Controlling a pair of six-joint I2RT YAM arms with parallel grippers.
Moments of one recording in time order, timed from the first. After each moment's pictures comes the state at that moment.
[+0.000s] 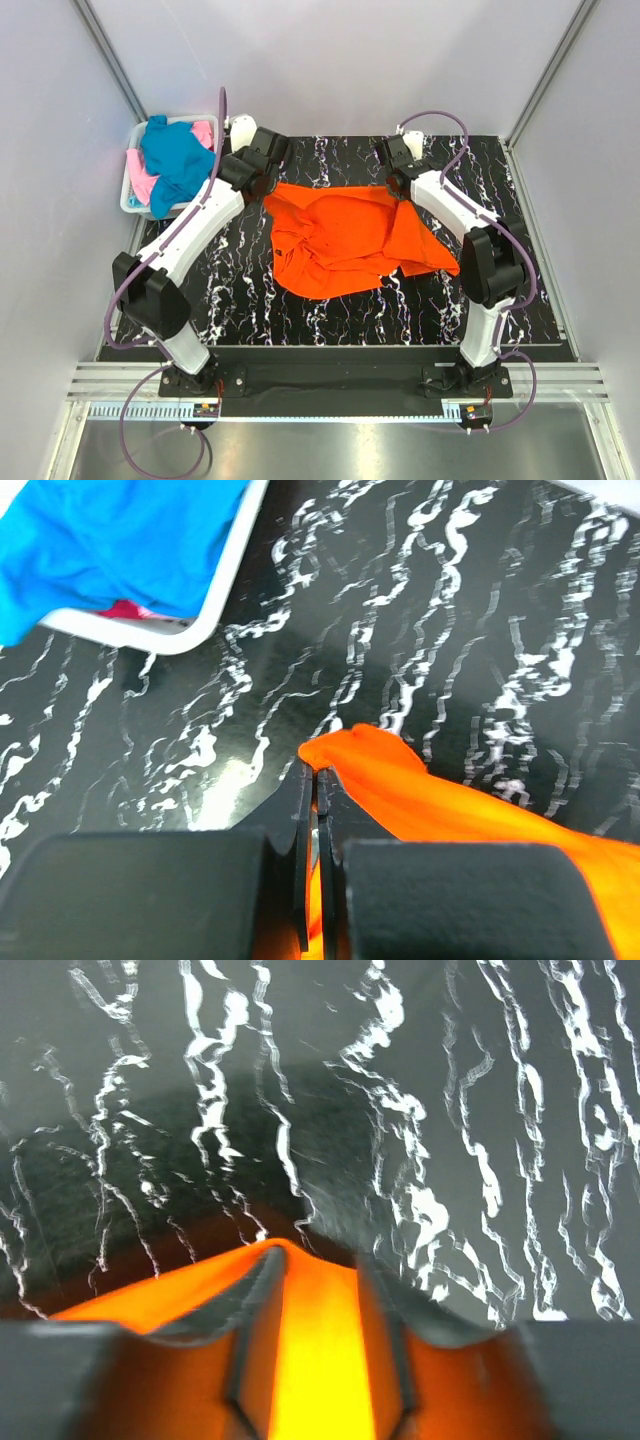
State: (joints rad) left arm -0.50 1.66 1.66 -0.84 -0.73 -0.67; right arm 0.41 1.91 1.60 -0.61 0.60 0.41
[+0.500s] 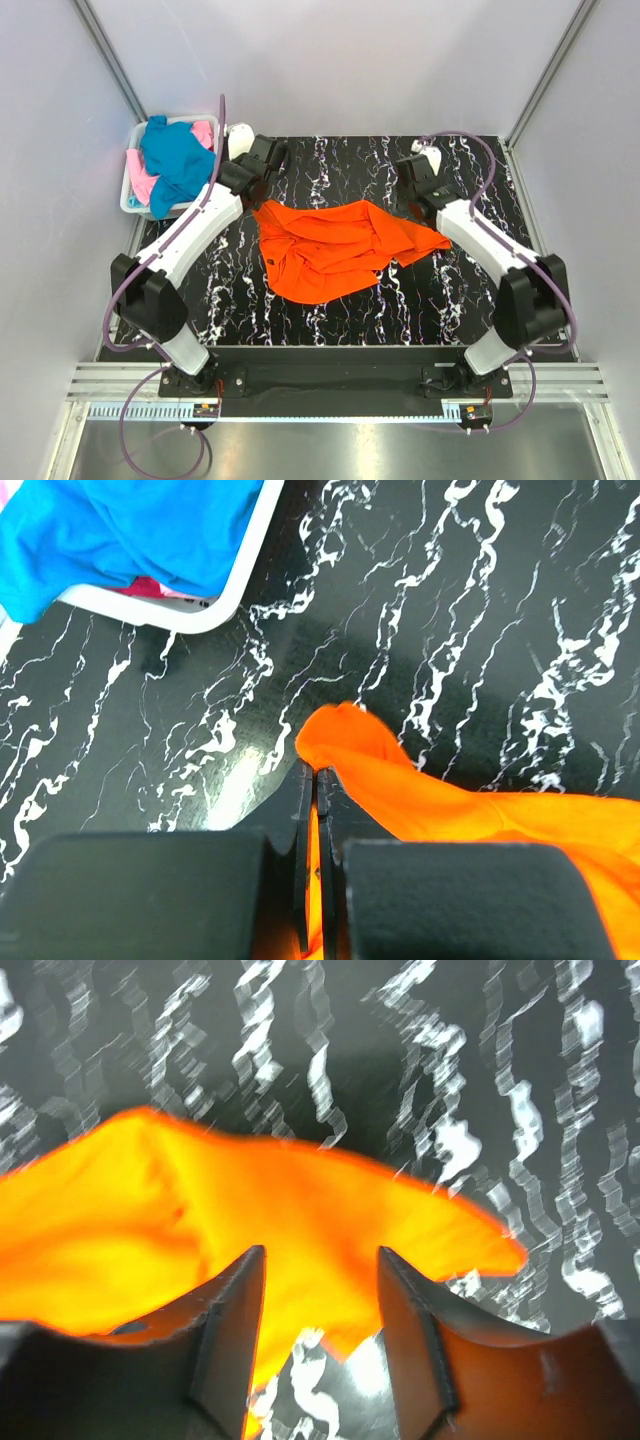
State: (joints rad) left arm -0.50 1.64 1.58 -0.84 -0.74 -0.68; right arm 0.40 1.61 1.28 -0.48 0.42 0.41
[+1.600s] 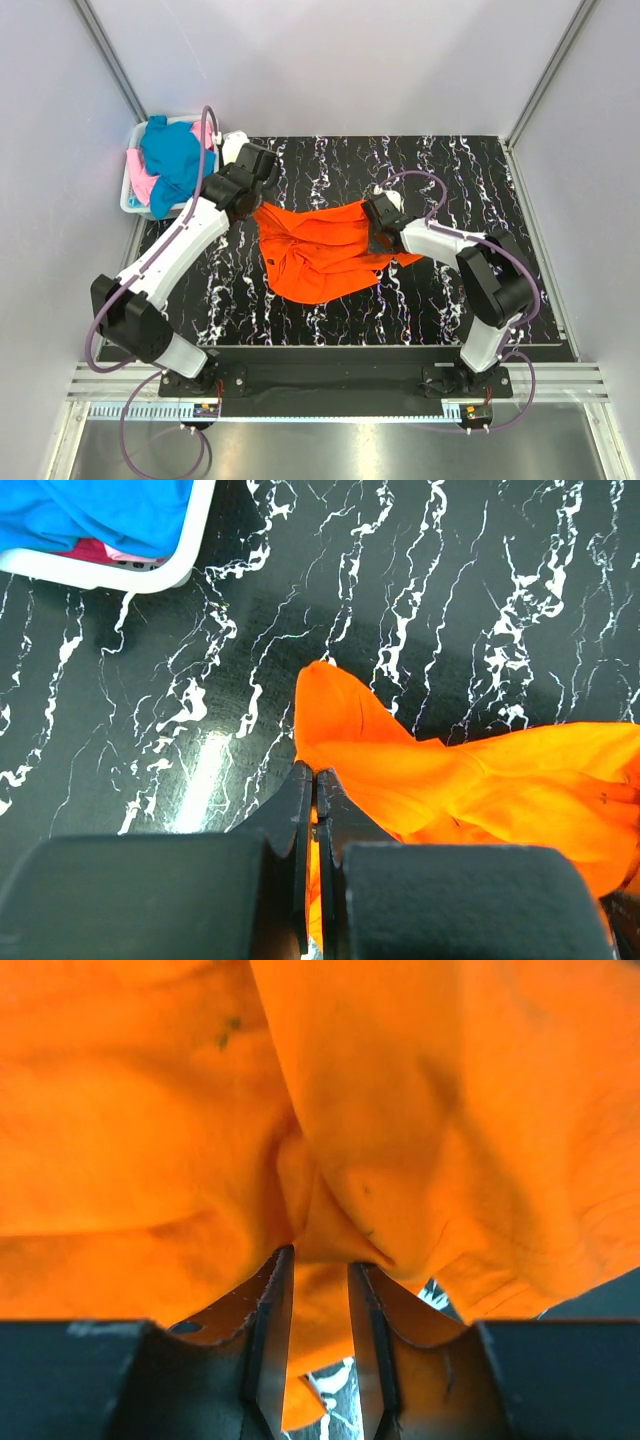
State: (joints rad) left arm -0.49 1.51 1.47 -0.81 -0.58 -0.65; right arm 0.56 1.77 1.07 -0.33 0.26 0.51
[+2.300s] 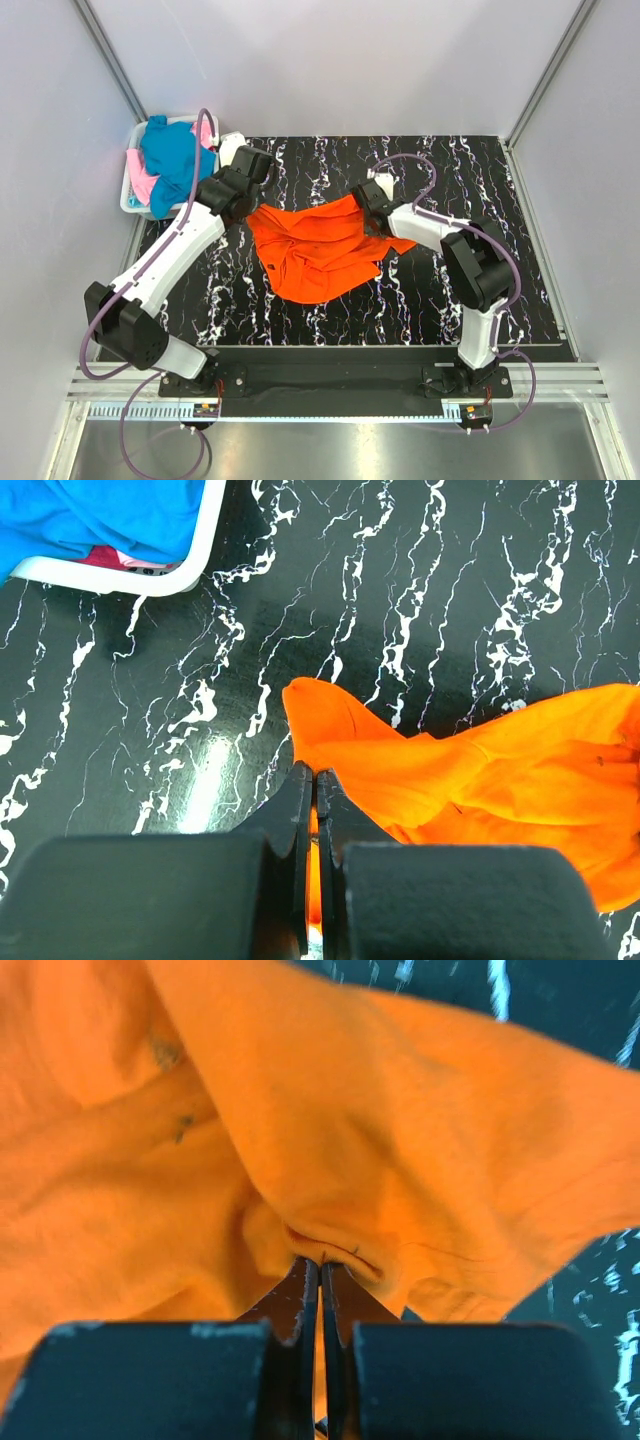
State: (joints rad) left arm -0.49 1.46 1.44 -0.80 -0.58 -0.62; right arm 0.56 1.91 1.26 -0.35 0.43 0.47
